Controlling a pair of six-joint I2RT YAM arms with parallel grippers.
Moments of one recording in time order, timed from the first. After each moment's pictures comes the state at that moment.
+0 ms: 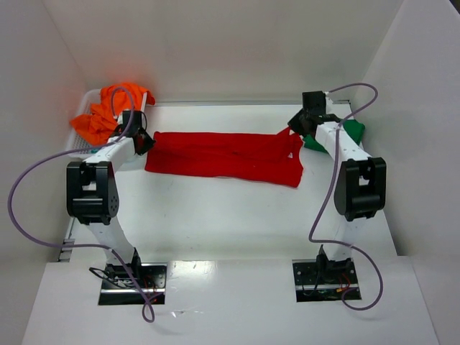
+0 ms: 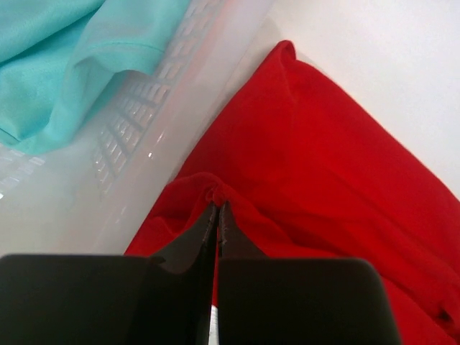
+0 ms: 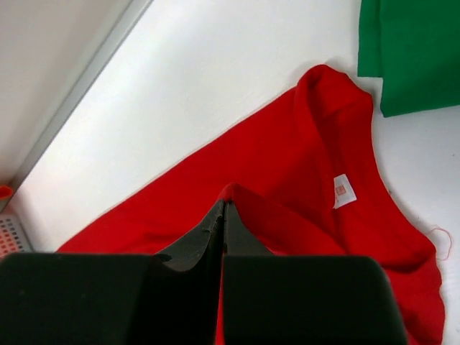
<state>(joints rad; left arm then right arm) 0.04 1.81 1.27 -0.28 -0.13 -0.63 0.10 1.81 1.48 -0.39 0.12 0.84</state>
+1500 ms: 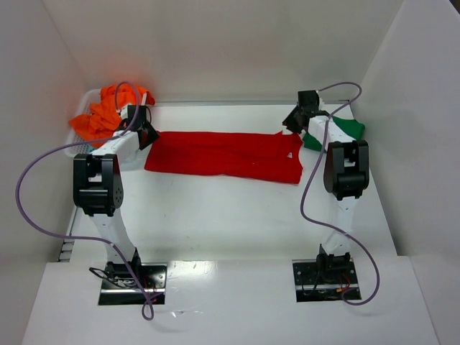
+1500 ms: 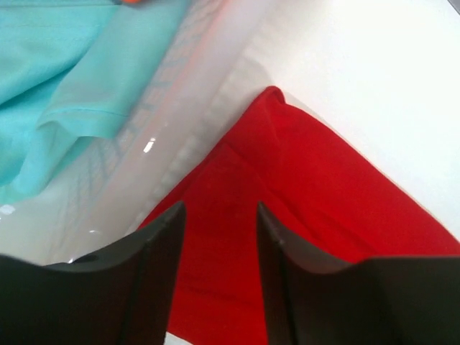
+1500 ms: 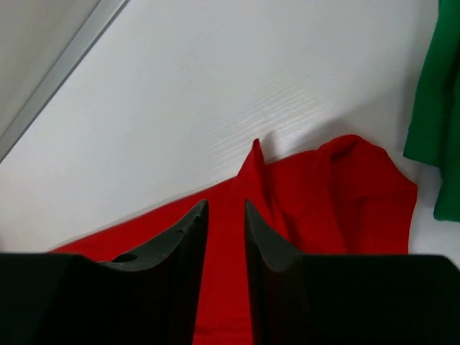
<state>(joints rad) 0.03 1.93 1.39 -0.26 -0.22 -0.63 0.08 2.12 1.68 -0.31 0.03 0.77</state>
